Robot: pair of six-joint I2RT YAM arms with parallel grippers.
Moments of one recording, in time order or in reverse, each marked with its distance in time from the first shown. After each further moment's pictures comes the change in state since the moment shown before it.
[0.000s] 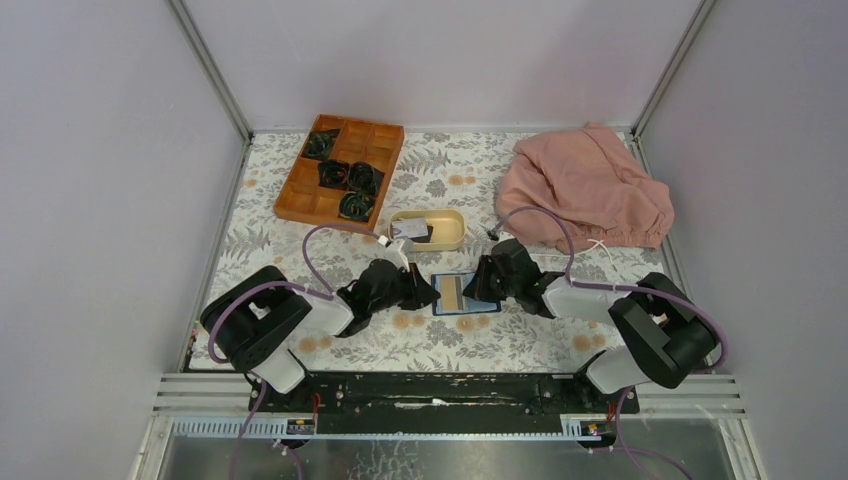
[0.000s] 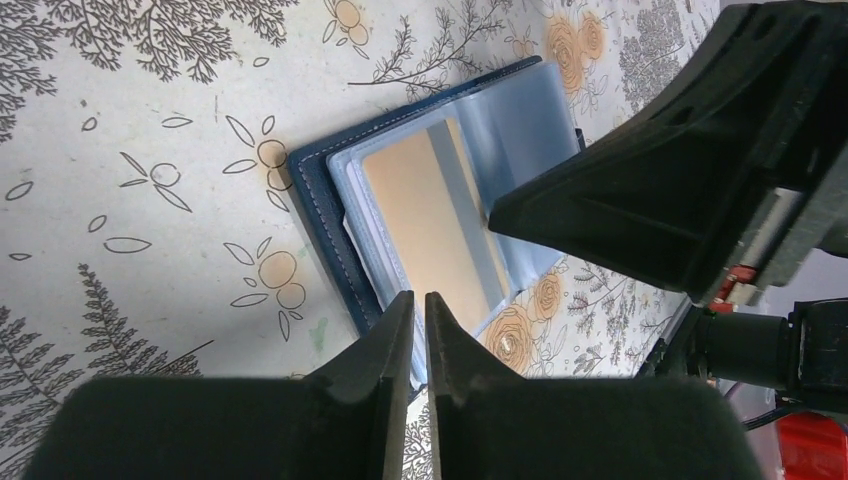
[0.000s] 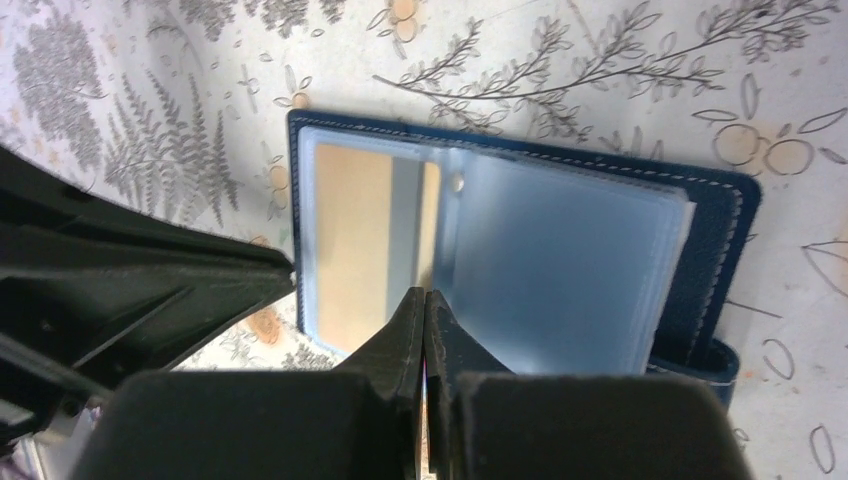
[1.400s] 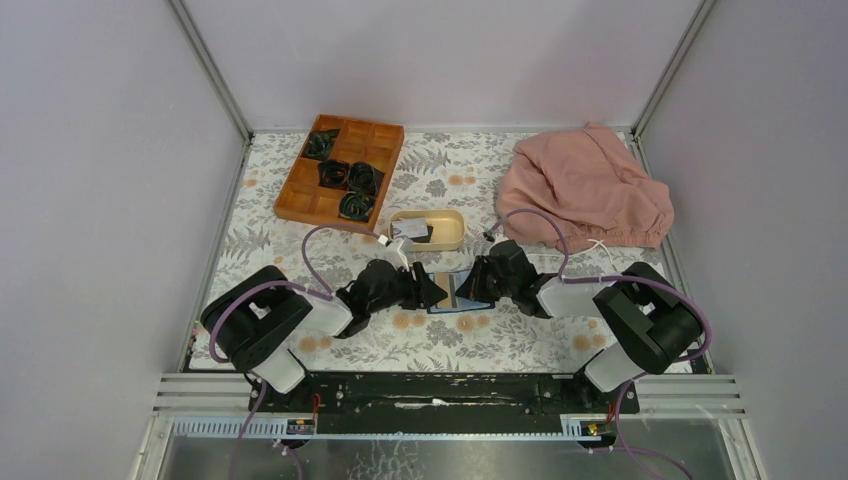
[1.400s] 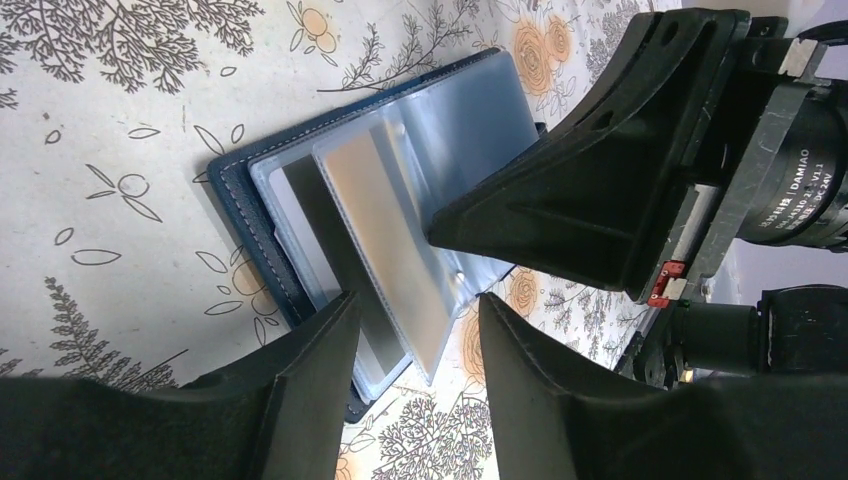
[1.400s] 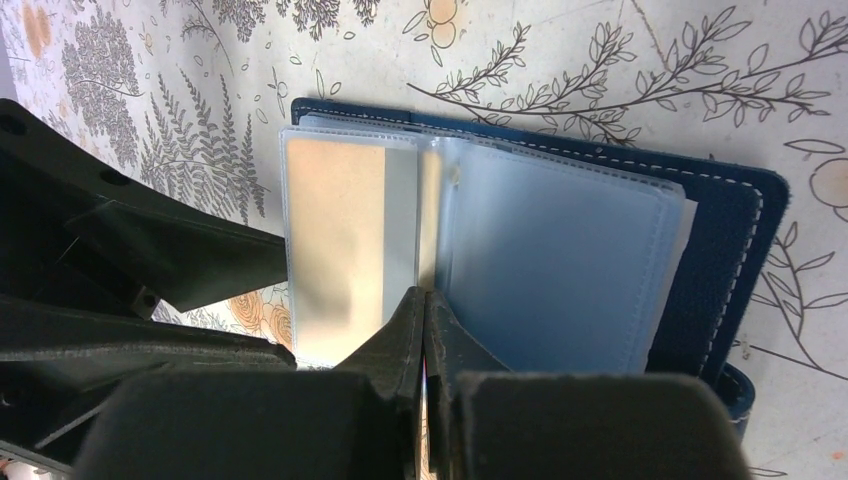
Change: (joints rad) left arm 0.010 0.004 -0.013 0.056 0.032 -0.011; right arm 0.000 0.078 -0.015 0.135 -0.070 0.036
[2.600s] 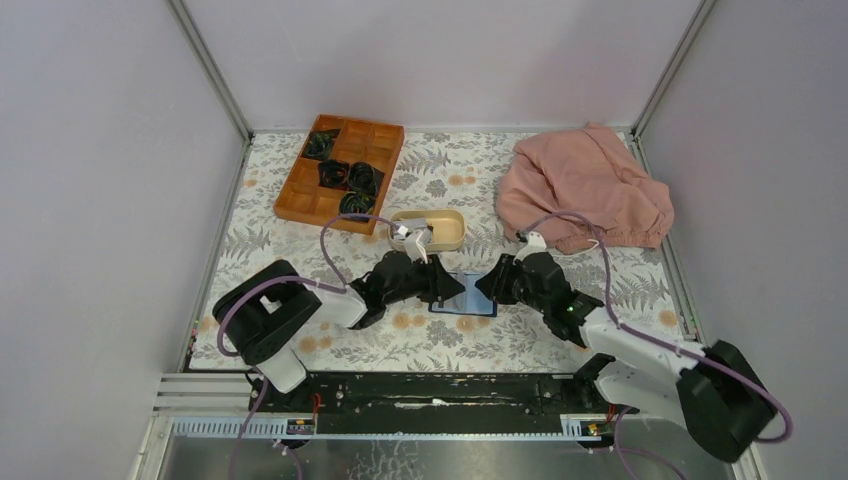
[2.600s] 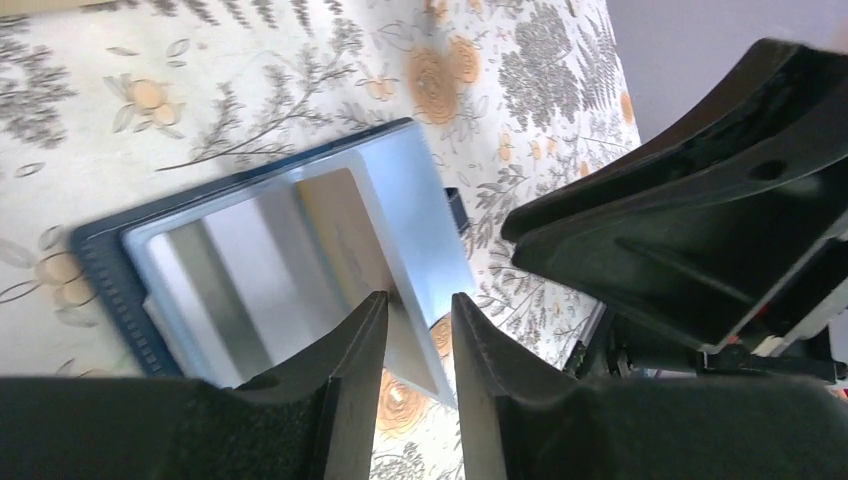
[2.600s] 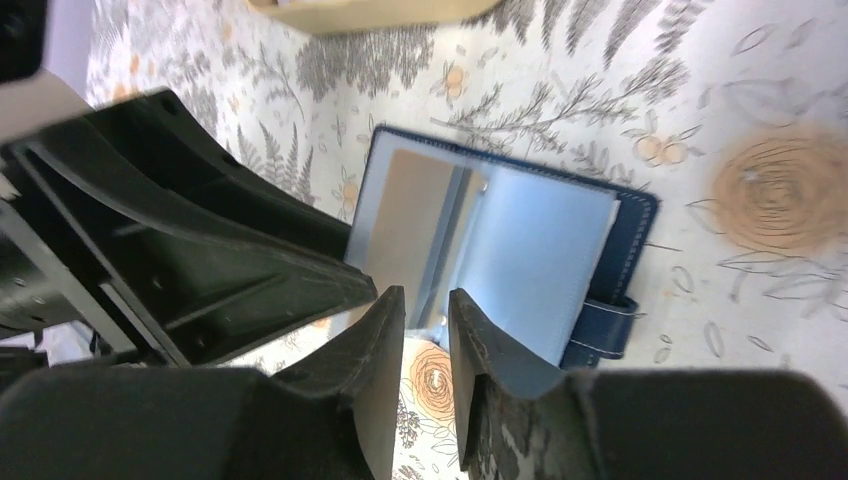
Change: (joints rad) left arm -0.049 0.052 0.123 -0.009 0.043 -0.023; right arm 0.002 -0.454 -0.137 -0.136 0.145 -0.052
